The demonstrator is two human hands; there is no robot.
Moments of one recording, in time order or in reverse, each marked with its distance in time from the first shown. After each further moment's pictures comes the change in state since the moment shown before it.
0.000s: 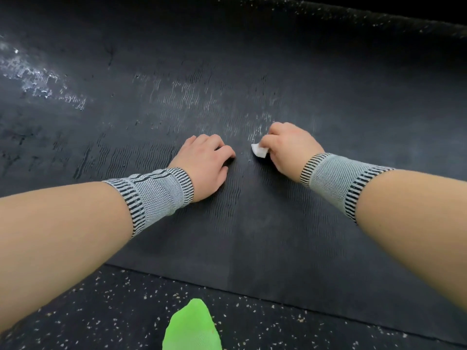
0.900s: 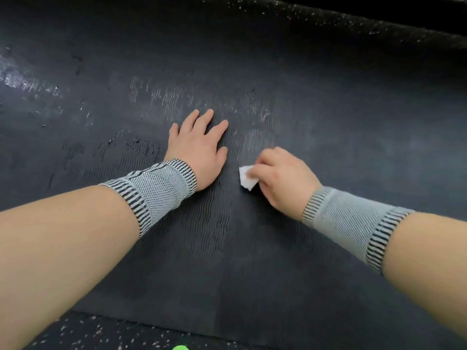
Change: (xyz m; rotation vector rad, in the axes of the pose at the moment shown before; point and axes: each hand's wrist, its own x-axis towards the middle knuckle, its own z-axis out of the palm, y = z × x) left_hand 0.073 -0.009 0.001 -0.048 0.004 -0.254; right_hand -0.005 0.007 0.012 0.149 0.173 -0.147
